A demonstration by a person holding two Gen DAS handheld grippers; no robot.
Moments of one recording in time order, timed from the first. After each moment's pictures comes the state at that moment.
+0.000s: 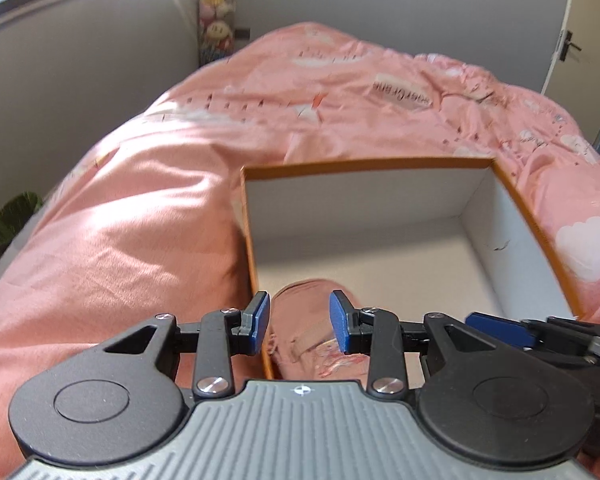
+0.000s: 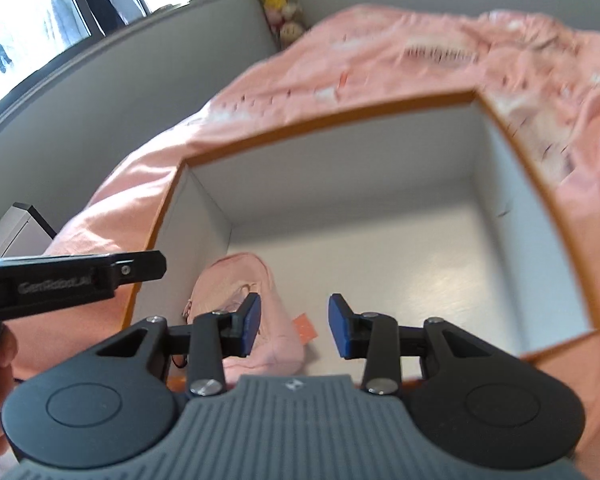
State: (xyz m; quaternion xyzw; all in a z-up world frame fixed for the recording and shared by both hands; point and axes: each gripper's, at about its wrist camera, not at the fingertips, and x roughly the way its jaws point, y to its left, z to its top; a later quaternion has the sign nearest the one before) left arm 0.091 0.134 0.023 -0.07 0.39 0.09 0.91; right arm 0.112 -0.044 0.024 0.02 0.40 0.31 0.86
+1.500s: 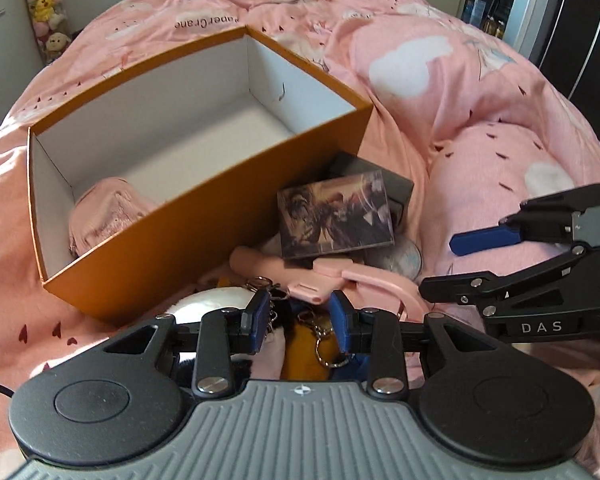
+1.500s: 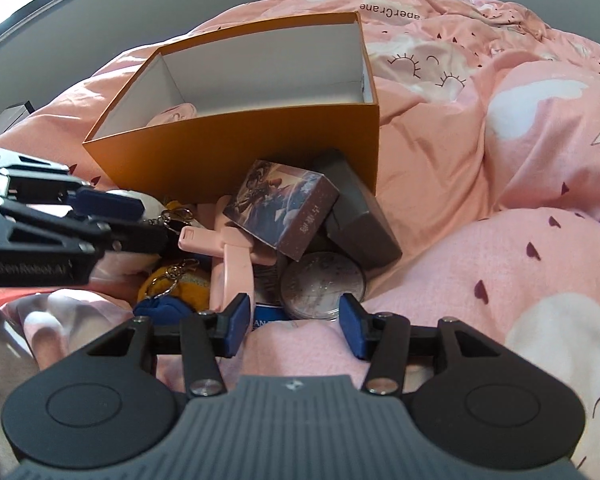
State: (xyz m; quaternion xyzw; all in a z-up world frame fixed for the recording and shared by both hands) left arm 0.018 -0.009 -0.020 0.05 0.47 -0.11 0.87; right arm 0.027 -0.201 -0.002 -0.08 0.44 0.30 0.84
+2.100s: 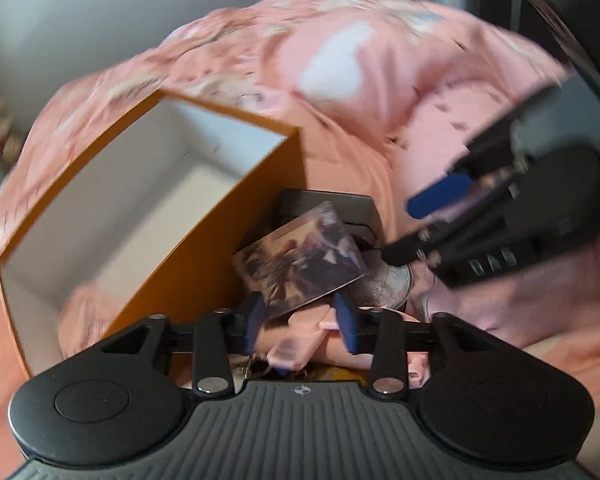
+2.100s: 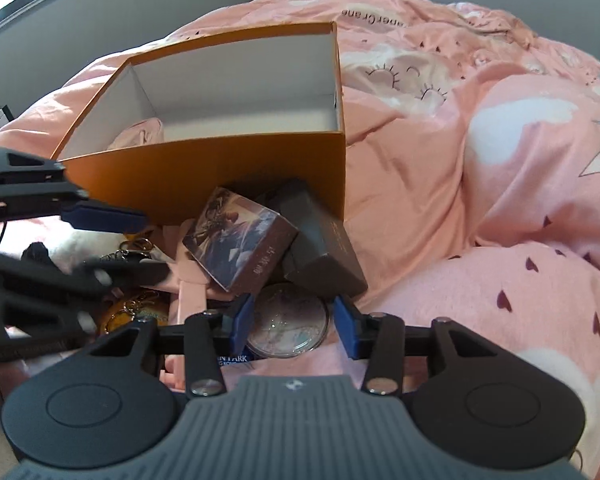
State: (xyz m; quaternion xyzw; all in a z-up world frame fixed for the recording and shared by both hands) left arm 0.034 -0.061 -0.027 0.22 0.41 -0.19 0.87; right arm 0.061 -0.201 0.000 -0.09 0.44 0.27 0.85
